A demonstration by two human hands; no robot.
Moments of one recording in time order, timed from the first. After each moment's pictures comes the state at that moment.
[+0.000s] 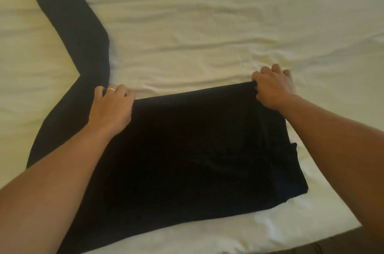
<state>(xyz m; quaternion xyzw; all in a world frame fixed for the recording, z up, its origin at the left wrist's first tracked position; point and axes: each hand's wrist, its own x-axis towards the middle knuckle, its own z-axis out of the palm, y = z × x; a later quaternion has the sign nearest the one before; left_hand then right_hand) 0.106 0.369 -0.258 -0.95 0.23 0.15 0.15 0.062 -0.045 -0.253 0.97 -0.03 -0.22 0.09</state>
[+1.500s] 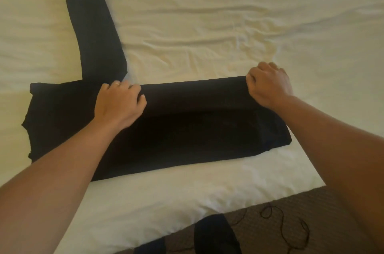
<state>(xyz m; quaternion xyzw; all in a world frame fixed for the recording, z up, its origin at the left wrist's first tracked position) -0.035 0.368 -0.242 -0.98 0.18 0.11 0.03 -0.070 -0.023 -0.237 1.00 -0.03 -0.08 -0.04</state>
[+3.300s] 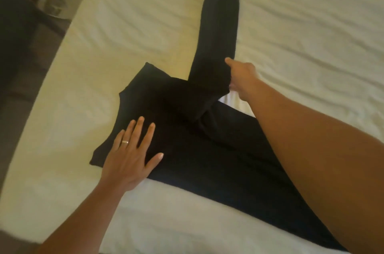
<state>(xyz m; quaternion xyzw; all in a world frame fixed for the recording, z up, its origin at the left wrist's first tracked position) -0.189 0.541 -0.290 -0.98 -0.02 0.21 0.01 0.100 0.314 -0.258 0.76 -0.26 -0.27 -0.53</state>
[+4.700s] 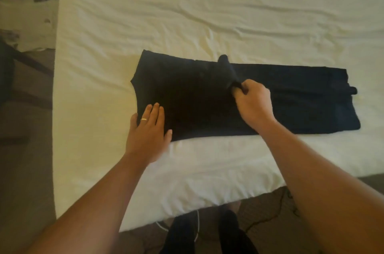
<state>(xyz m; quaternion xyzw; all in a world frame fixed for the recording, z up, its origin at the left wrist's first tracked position) -0.205 0.597 -0.271 -0.98 0.12 0.17 0.04 -0.155 0.321 -0.187 0.91 -0.19 -0.06 -0.36</state>
